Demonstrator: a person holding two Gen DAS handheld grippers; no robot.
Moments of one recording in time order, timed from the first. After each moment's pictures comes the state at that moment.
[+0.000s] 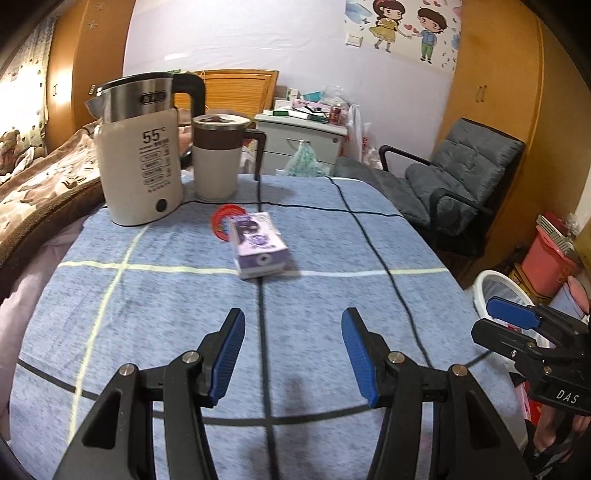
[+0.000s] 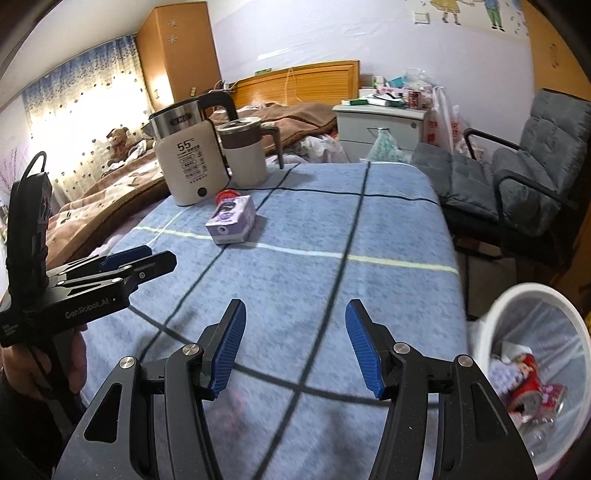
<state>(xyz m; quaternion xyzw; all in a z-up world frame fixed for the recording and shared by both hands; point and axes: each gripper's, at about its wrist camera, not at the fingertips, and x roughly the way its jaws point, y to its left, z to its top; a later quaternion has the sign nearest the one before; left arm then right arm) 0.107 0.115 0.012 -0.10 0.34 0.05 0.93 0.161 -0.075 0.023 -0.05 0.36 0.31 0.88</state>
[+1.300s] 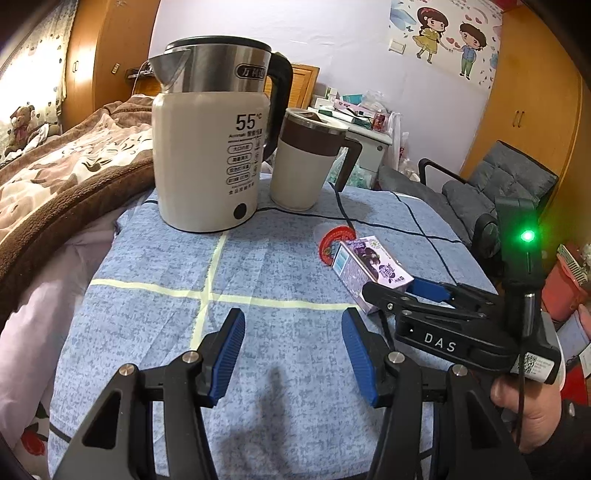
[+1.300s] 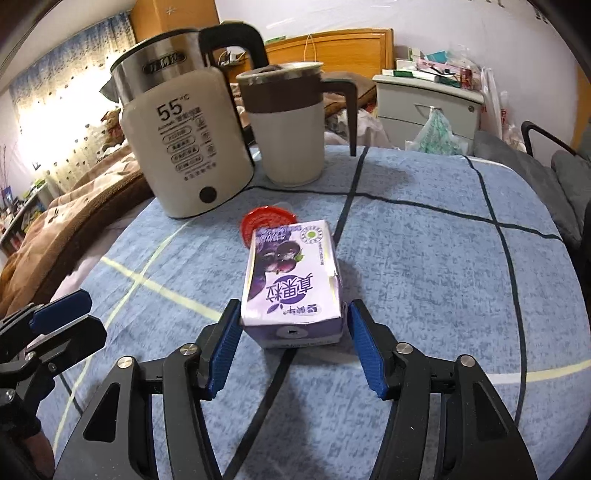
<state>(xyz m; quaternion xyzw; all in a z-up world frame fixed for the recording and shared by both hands) 0.133 0.236 -0.005 -0.14 0.35 0.07 0.93 0.262 0.103 -0.030 -0.05 0.40 0.31 0.86</state>
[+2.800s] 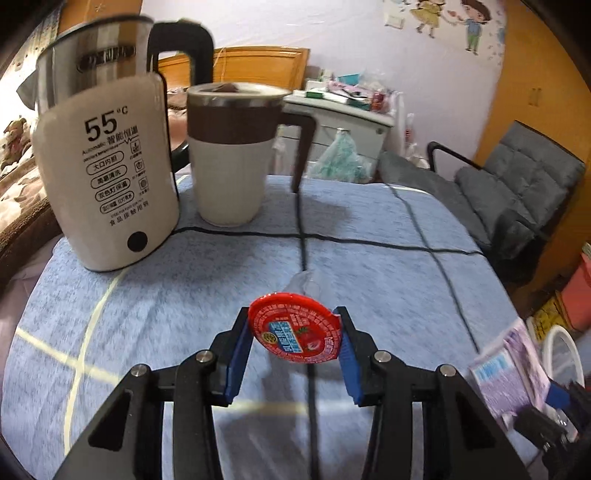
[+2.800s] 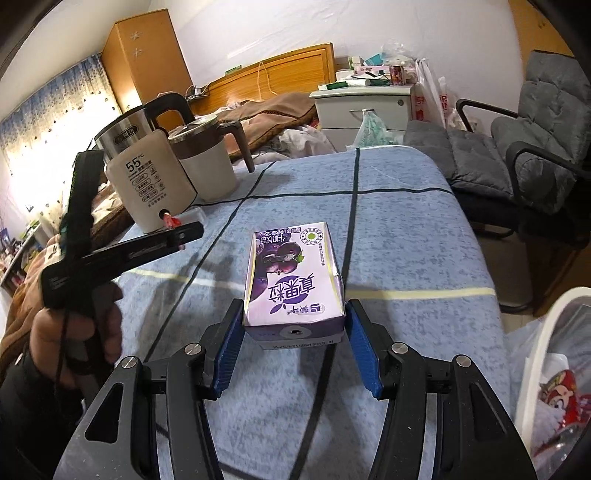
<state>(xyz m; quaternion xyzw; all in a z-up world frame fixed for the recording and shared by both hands) 0.237 0.162 -0.021 -0.11 0.37 0.08 0.92 0.238 -0.049 -0.005 0.01 0.39 0.28 0.88</state>
